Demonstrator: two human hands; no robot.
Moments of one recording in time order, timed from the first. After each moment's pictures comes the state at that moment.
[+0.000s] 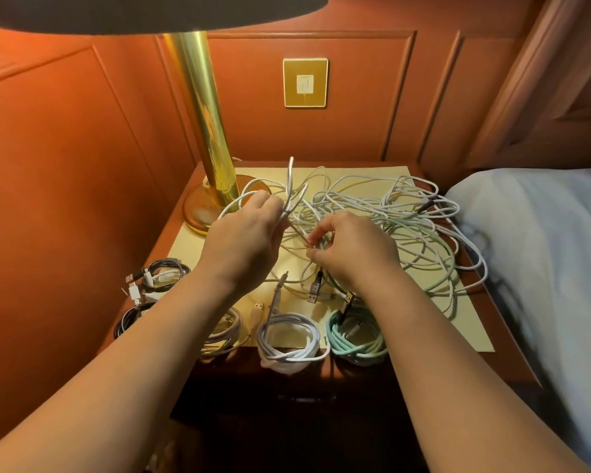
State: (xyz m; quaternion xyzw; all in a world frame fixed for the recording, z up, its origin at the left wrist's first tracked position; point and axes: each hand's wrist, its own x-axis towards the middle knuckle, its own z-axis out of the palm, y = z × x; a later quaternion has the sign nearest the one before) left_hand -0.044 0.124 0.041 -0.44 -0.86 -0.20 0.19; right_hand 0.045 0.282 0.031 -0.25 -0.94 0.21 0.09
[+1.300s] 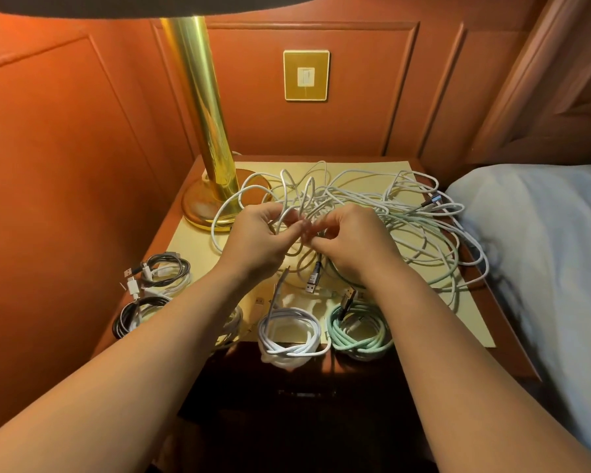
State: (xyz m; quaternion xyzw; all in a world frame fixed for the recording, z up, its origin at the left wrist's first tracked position) left_hand -0.045 0.142 0.019 -0.31 -0.79 -0.52 -0.07; right_hand 0.043 0.288 0.024 -0.21 -0.92 0.32 0.13
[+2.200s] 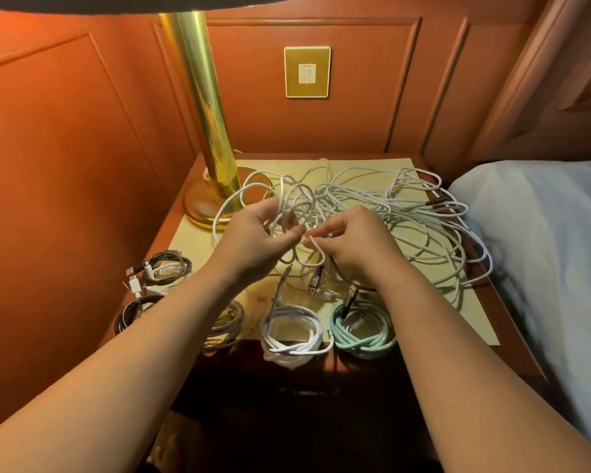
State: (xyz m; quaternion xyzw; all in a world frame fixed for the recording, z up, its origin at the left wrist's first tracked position) left_hand -0.043 0.127 0.028 -0.35 -0.81 -0.46 -0.07; right_hand 0.039 0.293 0.014 -0.25 -0.87 0.41 0.10
